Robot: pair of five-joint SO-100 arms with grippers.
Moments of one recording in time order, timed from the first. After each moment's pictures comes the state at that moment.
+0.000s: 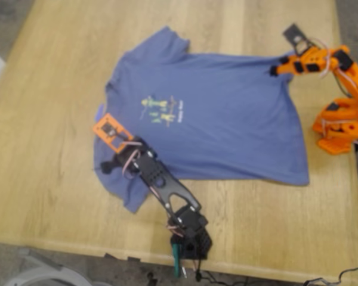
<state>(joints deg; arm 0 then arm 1) -40.9 122.8 92.5 68.0 -96.3 26.7 138.6 109.8 62.4 -90.0</state>
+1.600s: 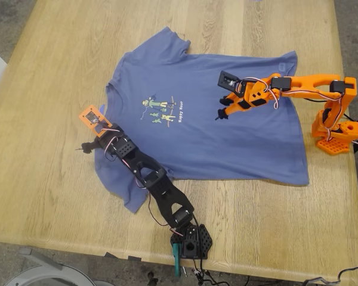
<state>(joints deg) -41.9 59.7 66.2 19.2 -93.9 -0.3 95.2 95.3 32.6 -88.0</state>
